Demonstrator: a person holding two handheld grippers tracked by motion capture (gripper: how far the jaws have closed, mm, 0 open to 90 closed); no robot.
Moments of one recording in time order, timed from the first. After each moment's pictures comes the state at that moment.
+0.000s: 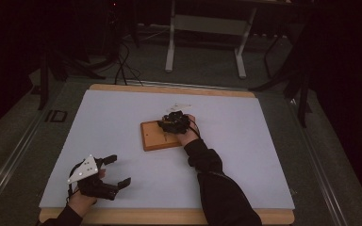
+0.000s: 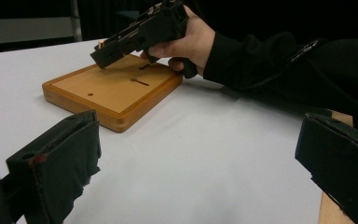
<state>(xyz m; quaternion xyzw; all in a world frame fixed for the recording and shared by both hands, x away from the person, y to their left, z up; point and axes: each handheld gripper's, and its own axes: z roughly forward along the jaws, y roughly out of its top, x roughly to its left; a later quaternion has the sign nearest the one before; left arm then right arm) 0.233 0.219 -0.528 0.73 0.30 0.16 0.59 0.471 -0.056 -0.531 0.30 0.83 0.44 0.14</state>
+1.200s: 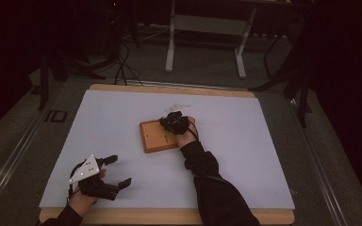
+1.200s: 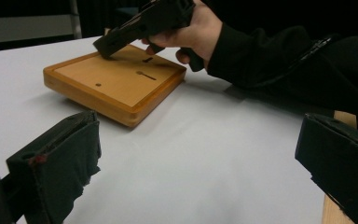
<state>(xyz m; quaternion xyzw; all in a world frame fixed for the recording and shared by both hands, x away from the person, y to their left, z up) 0.235 0.218 -0.529 0.74 0.30 0.16 0.58 0.456 -0.051 -0.519 0.33 0.82 0.44 0.15</state>
